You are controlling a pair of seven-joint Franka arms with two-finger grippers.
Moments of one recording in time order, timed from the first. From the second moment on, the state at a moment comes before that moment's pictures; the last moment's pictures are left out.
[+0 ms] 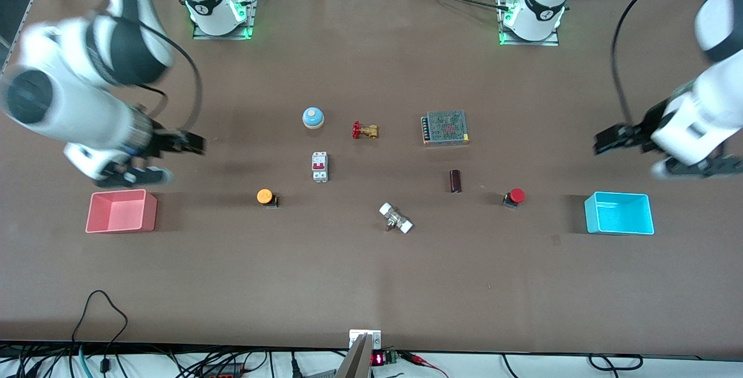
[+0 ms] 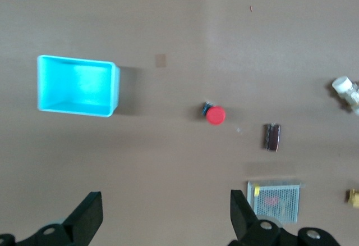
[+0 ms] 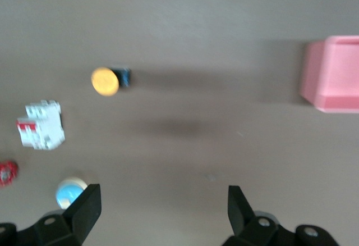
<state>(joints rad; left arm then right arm) -0.02 0.23 -0.05 -1.55 -0.04 1.73 -0.15 0.34 0.34 -0.15 -1.63 0.11 1.83 0.09</state>
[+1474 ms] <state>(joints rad) -0.11 0.60 -0.10 -1.71 -0.04 2.14 -0.32 0.49 0.74 -0.16 -1.57 0.14 2.21 0.24</state>
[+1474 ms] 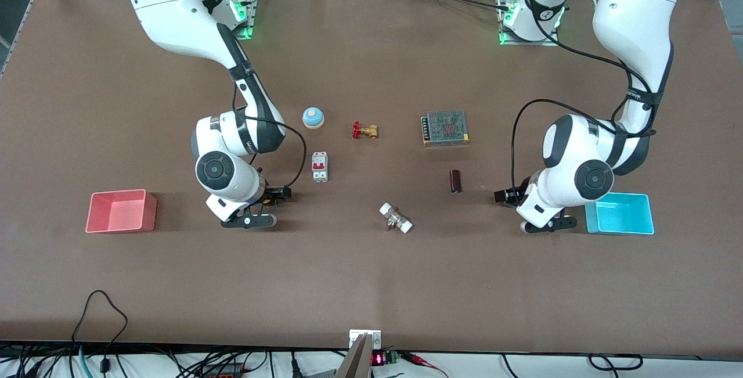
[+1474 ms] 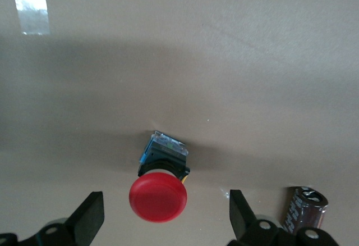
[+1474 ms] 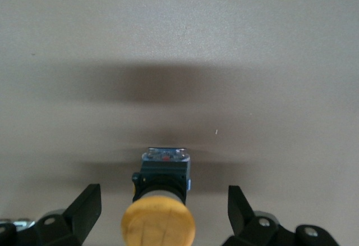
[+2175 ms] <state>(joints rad) -0.11 0.60 -0.09 -1.71 -0.04 2.17 -0.33 0.49 0.75 -0.16 -1.56 0.14 2.21 0.25</state>
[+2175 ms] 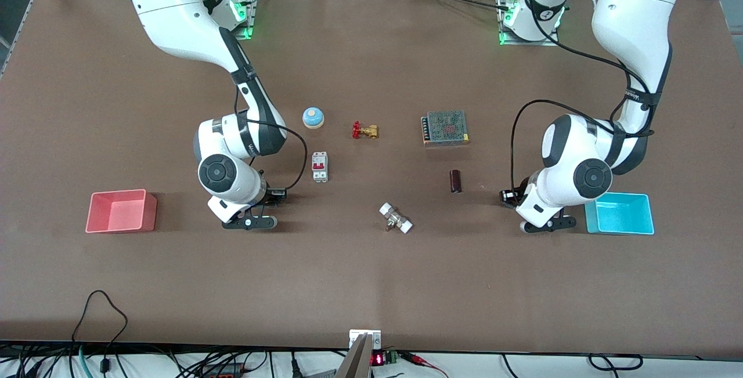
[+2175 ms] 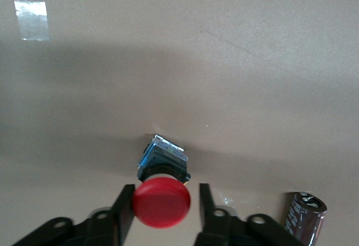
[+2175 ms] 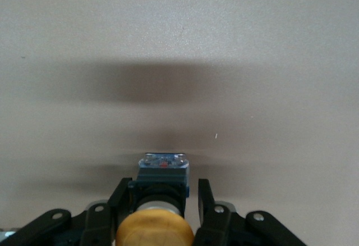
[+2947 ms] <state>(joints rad) -0.01 0.53 -0.08 -1.67 -0.04 2.12 -0.26 0.49 0.70 -0.20 -1.50 0.13 2.14 0.25</state>
